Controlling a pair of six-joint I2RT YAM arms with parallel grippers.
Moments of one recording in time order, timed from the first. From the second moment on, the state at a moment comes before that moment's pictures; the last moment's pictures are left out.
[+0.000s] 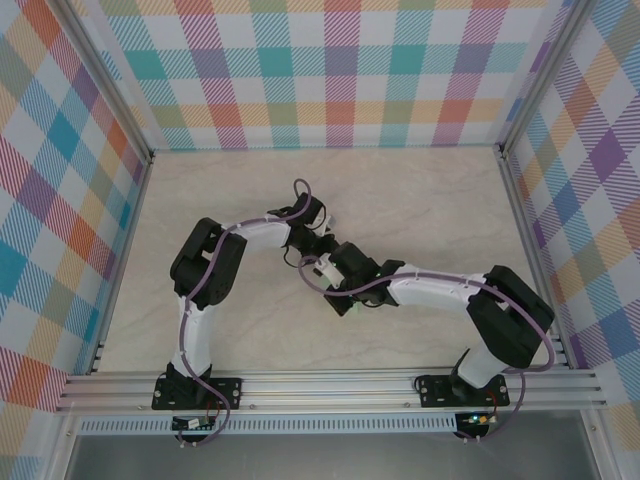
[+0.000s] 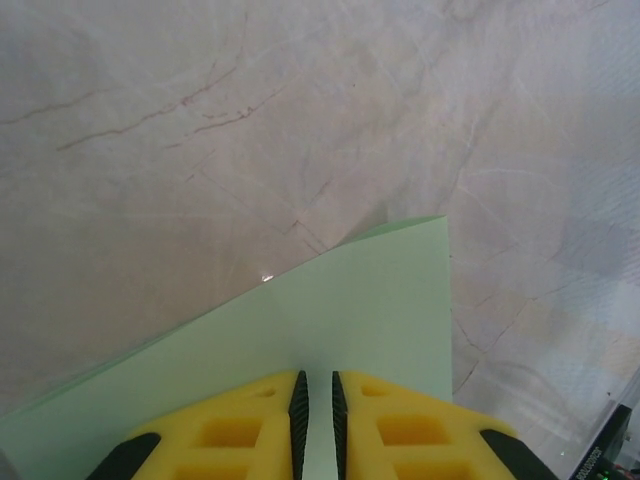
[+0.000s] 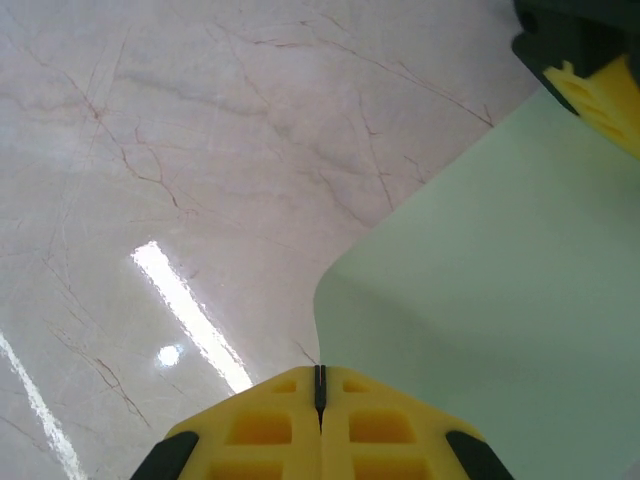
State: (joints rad) left arm -0.57 2.11 1.38 -0.40 0.54 -0.56; right arm 0.88 1.58 0.86 -0.30 -0.14 0.09
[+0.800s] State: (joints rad) left arm -0.57 2.11 1.38 -0.40 0.53 -0.53; right arm 0.67 1.71 0.95 -0.40 -0.32 0.26
